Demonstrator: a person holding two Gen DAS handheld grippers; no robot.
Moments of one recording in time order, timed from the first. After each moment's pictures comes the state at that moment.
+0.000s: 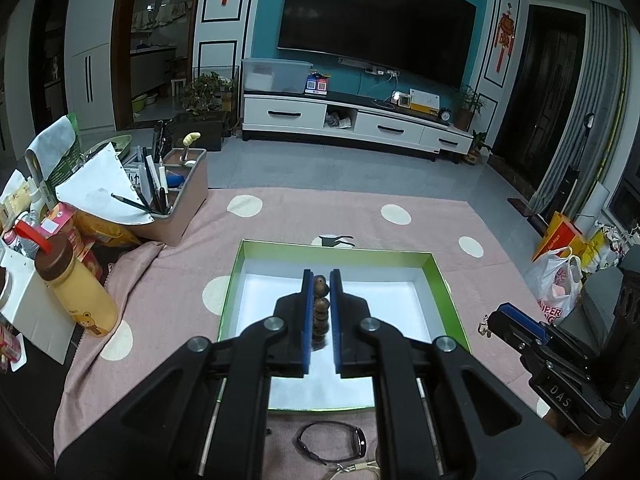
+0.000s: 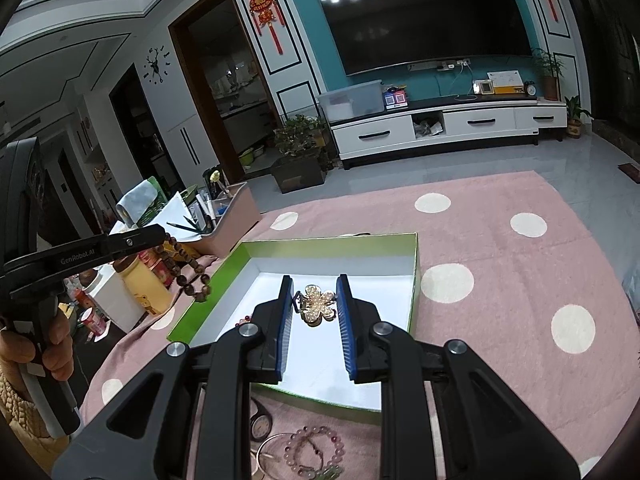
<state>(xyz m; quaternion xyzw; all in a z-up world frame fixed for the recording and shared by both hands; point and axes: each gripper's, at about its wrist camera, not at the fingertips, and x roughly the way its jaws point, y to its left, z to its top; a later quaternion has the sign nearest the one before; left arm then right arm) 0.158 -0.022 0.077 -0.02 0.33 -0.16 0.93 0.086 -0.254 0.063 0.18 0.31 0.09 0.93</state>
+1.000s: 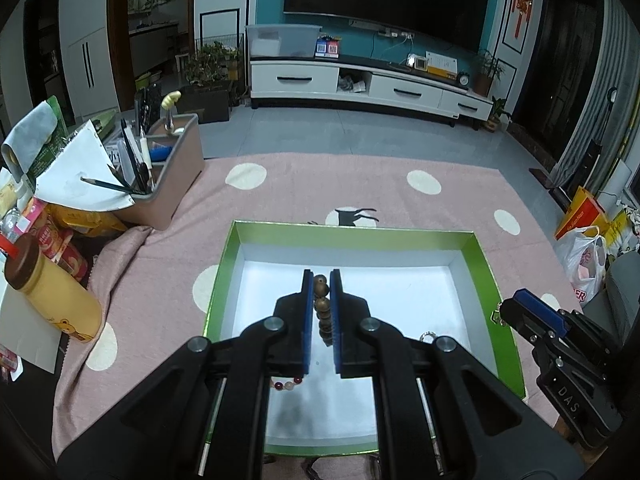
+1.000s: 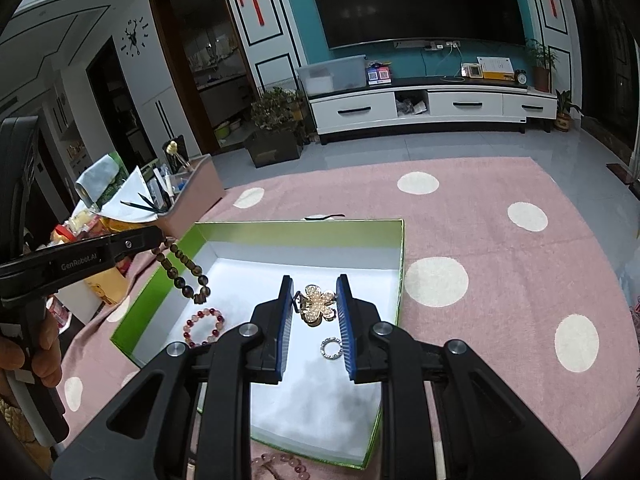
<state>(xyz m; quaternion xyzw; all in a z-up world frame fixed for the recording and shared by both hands) 0.219 -0.048 0.029 0.01 0.39 -0.14 0.91 0.137 -0.252 0.027 0.14 0.36 0.06 0.92</state>
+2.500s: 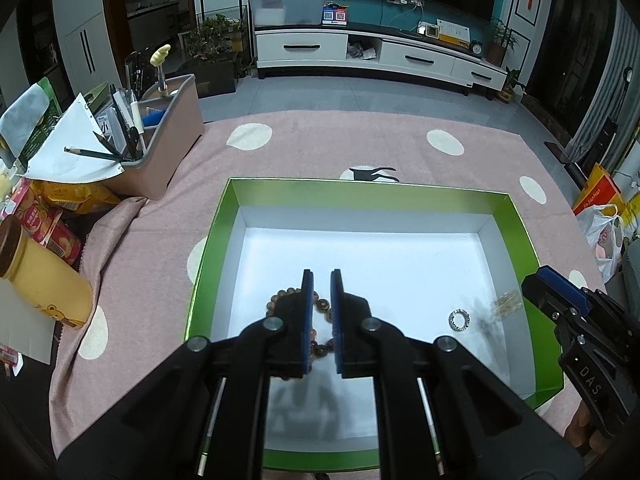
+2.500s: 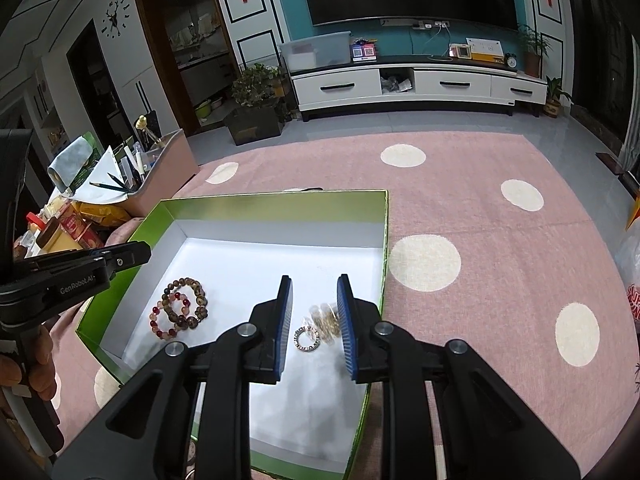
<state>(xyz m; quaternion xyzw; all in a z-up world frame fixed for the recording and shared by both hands) 0.233 -0.055 -0.010 0.03 0.44 -0.12 0.89 0.151 -0.254 0.004 0.14 0.40 0.04 0.90</state>
